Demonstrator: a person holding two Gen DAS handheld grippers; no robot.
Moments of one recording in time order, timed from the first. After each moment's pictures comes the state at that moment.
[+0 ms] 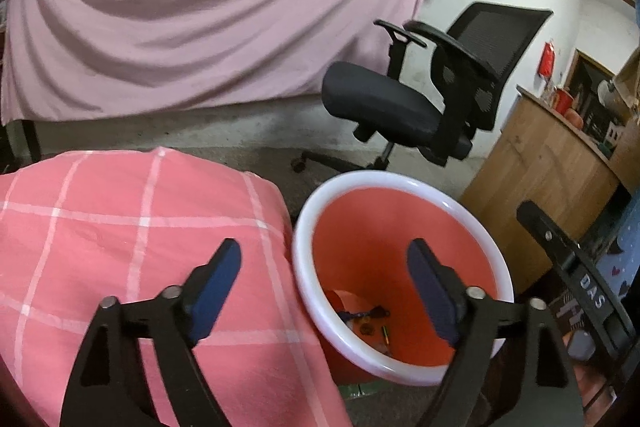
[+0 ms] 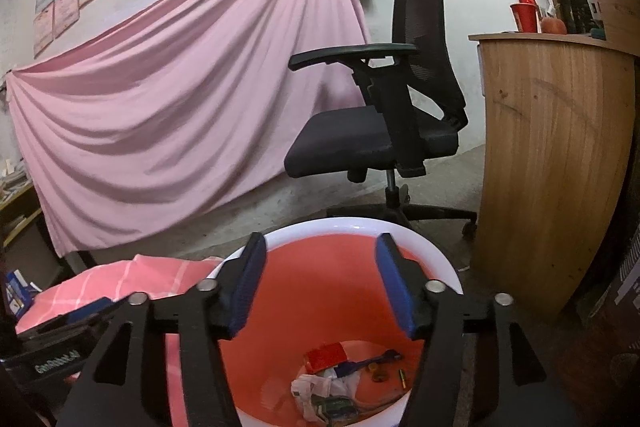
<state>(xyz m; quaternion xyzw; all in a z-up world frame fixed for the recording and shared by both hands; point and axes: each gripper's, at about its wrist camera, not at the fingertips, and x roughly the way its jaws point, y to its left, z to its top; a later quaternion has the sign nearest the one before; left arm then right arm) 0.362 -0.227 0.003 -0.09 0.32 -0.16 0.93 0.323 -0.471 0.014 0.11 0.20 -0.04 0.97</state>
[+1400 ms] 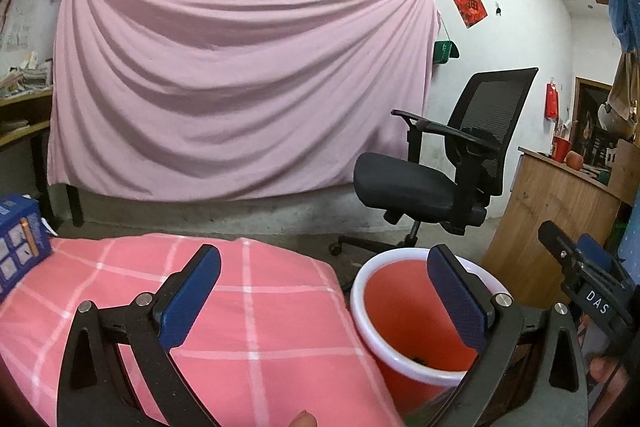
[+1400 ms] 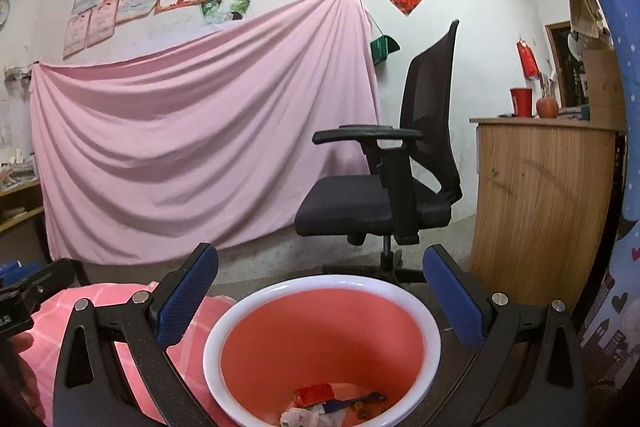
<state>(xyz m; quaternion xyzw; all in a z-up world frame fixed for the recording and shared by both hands) 0.277 -0.179 0.048 -0.06 0.16 -0.10 0.98 0.271 -0.440 0.058 0.04 0.09 -0.04 0.99</state>
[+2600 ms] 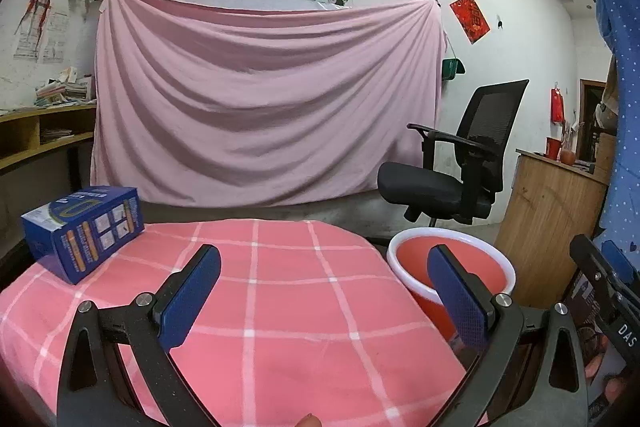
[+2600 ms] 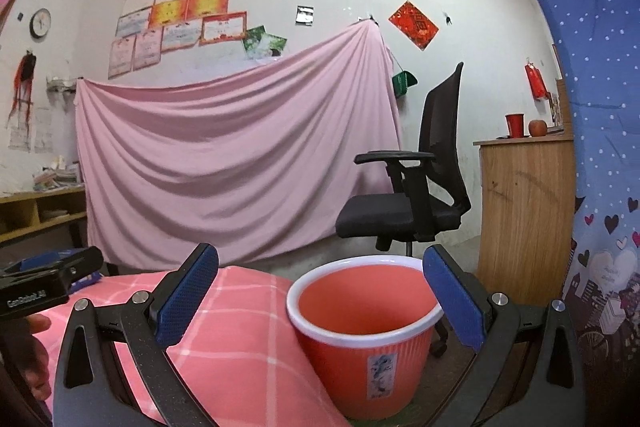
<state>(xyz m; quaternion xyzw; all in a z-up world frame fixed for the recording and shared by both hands) 0.135 -0.105 0.044 -0.05 0.13 -0.08 0.99 0.115 -0.374 0.049 0.04 0.04 0.00 1.00</state>
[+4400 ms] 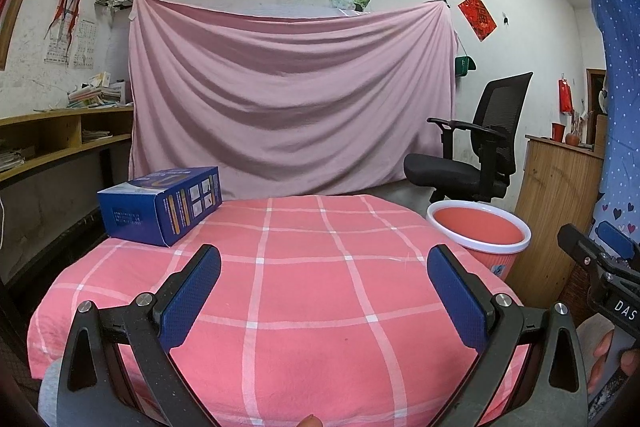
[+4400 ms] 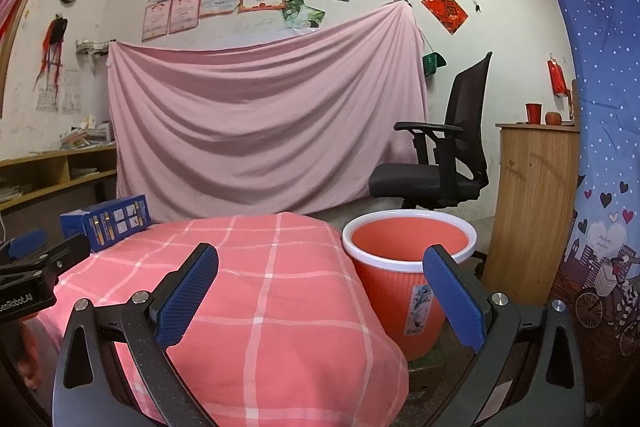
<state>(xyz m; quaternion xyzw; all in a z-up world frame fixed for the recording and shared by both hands) 0.029 -0.027 0.010 -0.03 0.13 -0.04 0.99 0.051 -0.304 0.026 0.01 0.09 0.03 1.00</state>
